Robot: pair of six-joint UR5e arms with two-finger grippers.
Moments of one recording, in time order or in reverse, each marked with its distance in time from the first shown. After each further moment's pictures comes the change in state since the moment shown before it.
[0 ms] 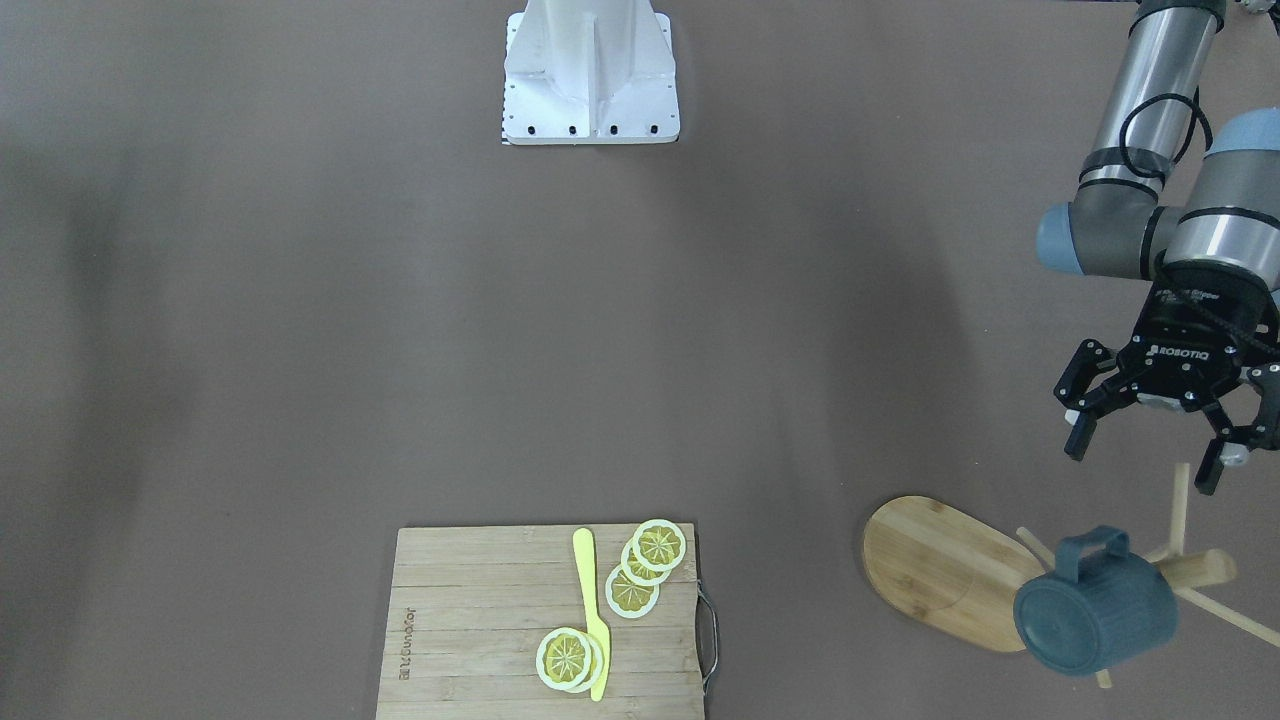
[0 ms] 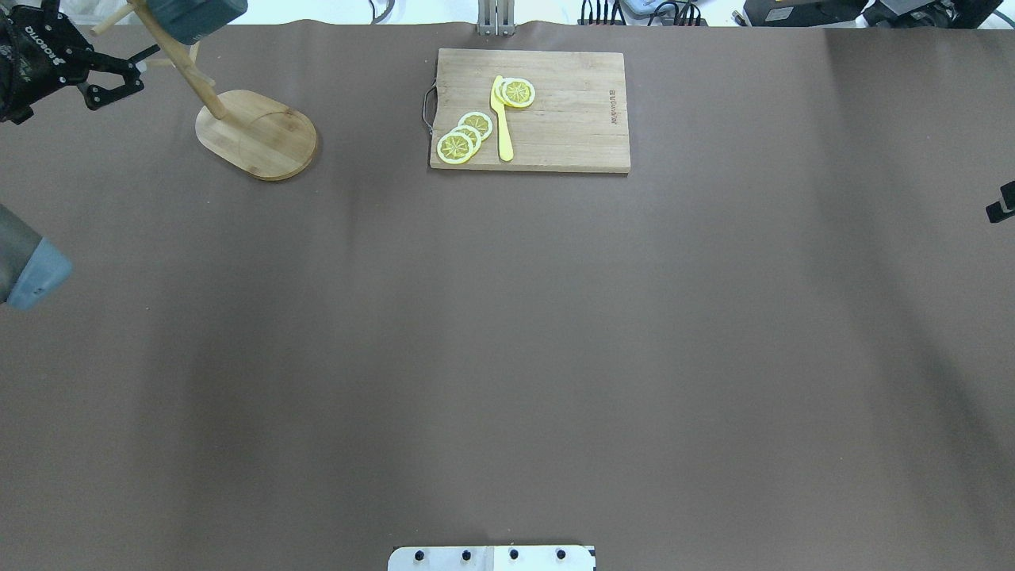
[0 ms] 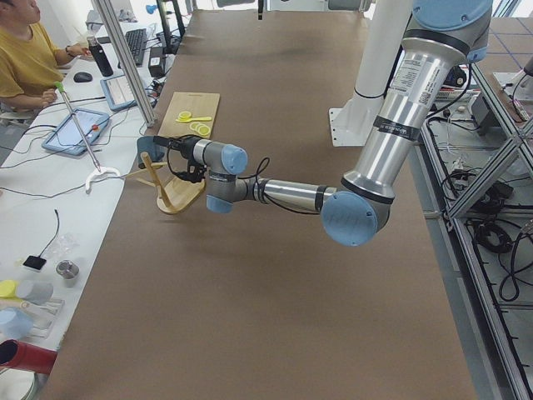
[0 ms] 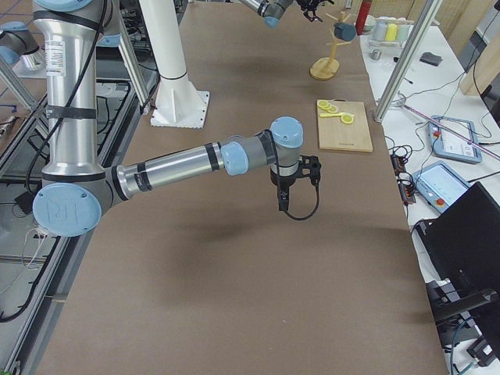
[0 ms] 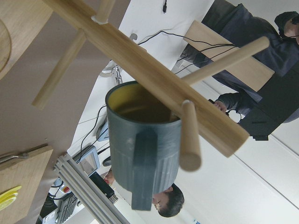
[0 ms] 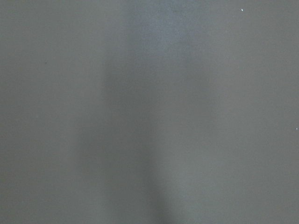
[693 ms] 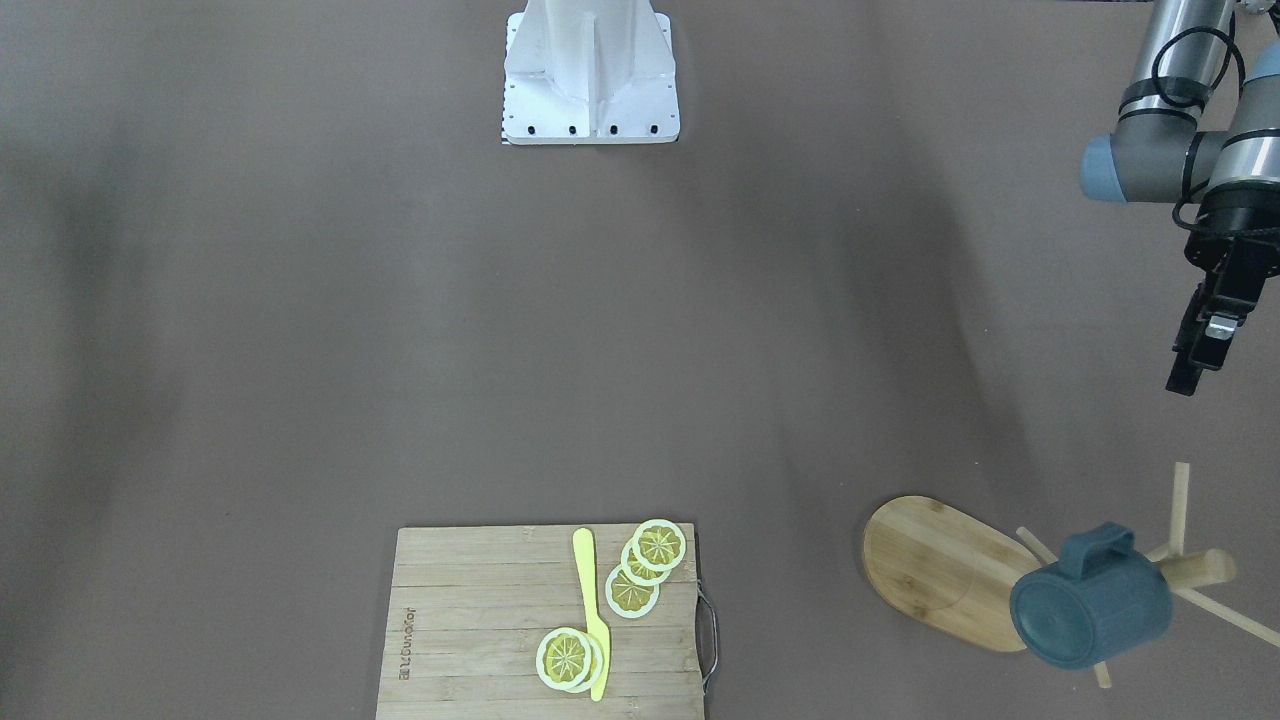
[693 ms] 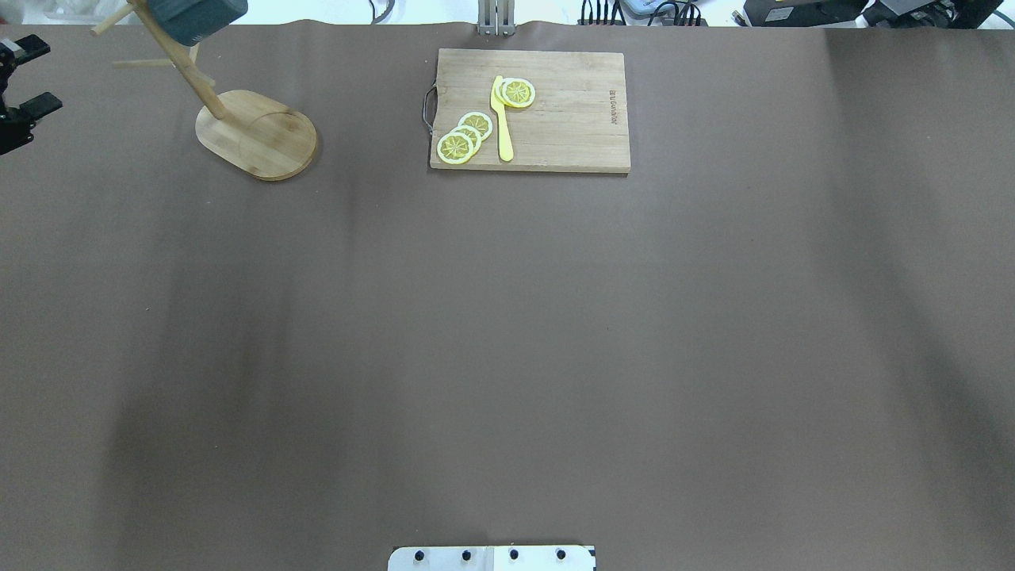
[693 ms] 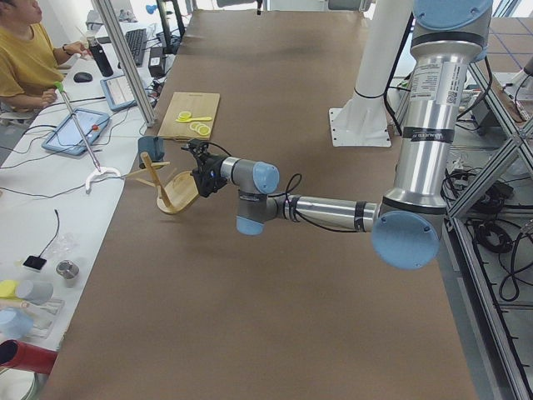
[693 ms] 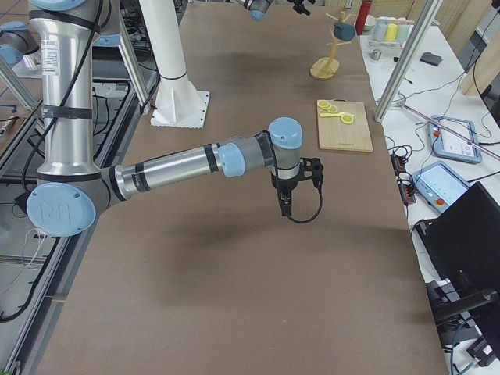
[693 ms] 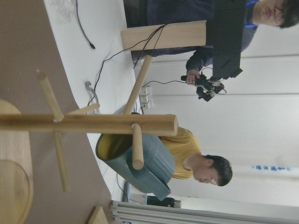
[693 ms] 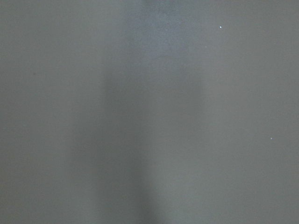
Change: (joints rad) left arm -0.001 0.233 -0.097 0.005 0.012 1.170; right arm 0.043 -0.010 0.000 0.000 -0.054 -0.072
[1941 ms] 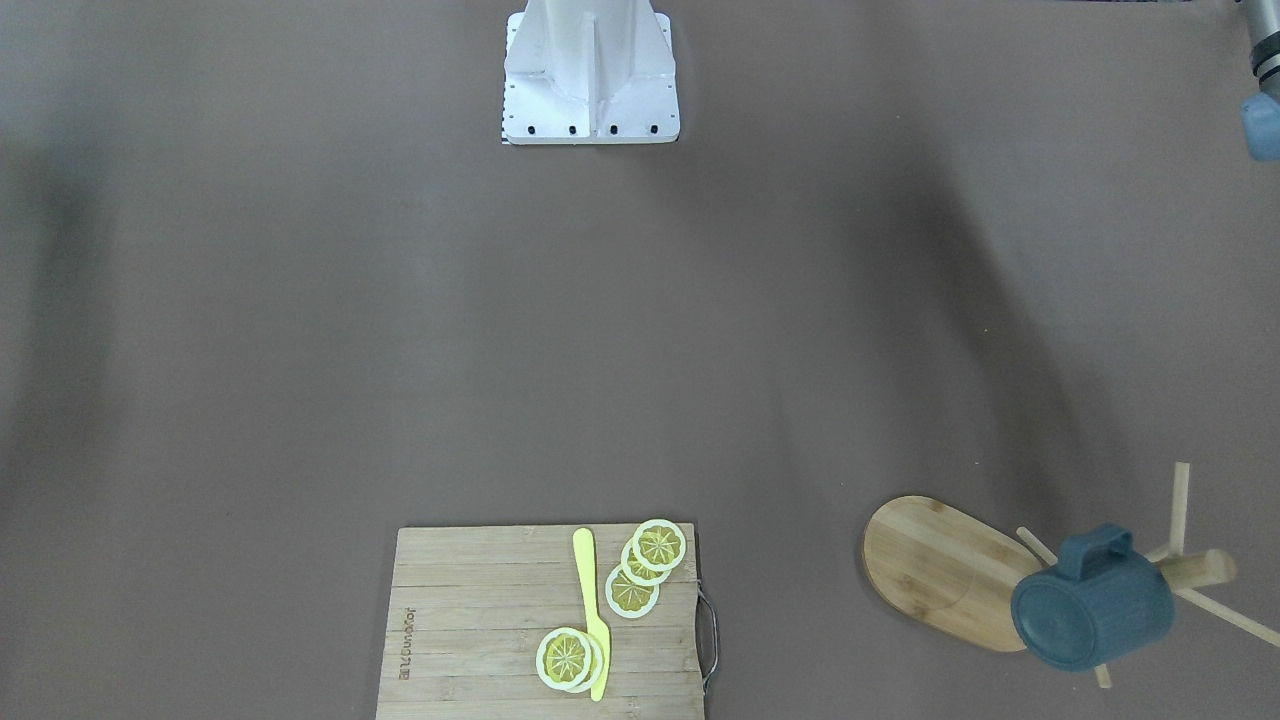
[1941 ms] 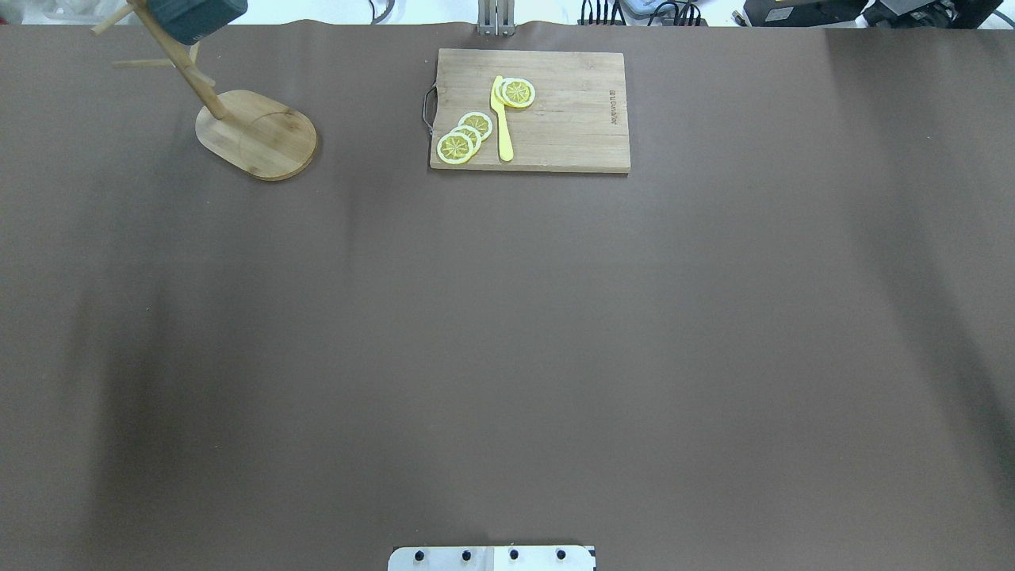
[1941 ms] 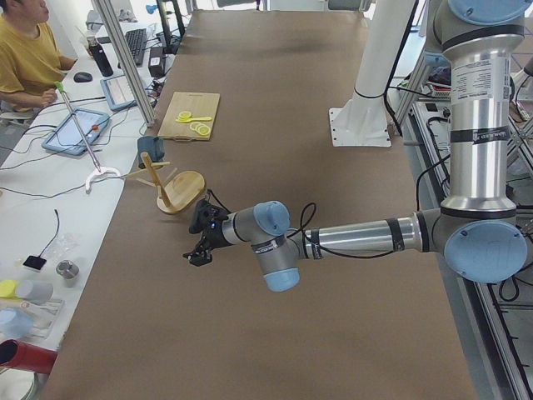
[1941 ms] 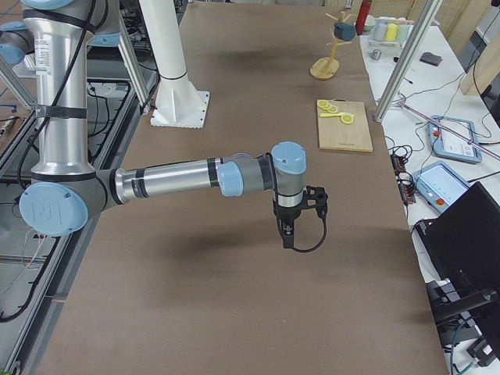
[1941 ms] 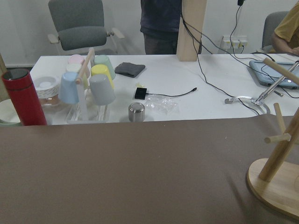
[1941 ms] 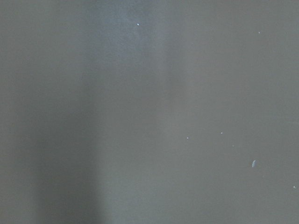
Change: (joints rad) left arm -0.385 0.103 0.016 0.460 -0.492 0.961; right arm 0.091 0.001 -0.139 -0.002 -0.092 -0.134
